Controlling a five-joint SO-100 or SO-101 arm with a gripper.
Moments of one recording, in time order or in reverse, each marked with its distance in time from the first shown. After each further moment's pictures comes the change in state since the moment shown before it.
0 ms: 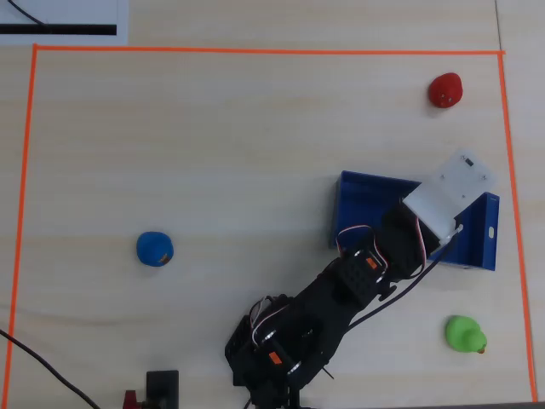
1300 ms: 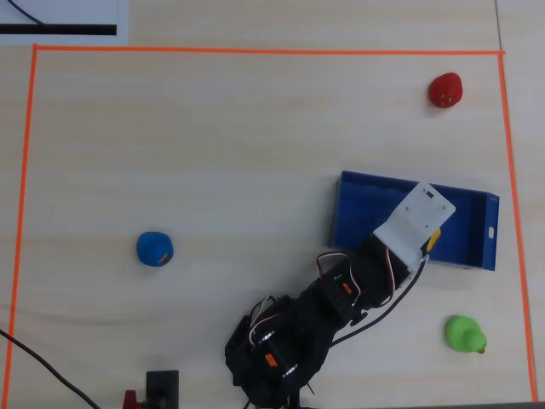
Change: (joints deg) arm 4.5 1.3 21.5 -13.4 -8.8
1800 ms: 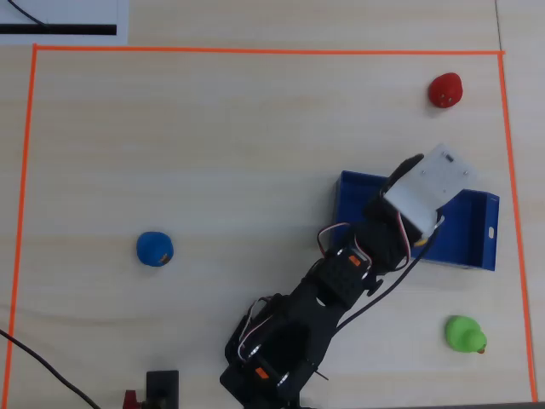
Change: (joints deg) arm -12.9 7.9 -26.6 26.4 19.0
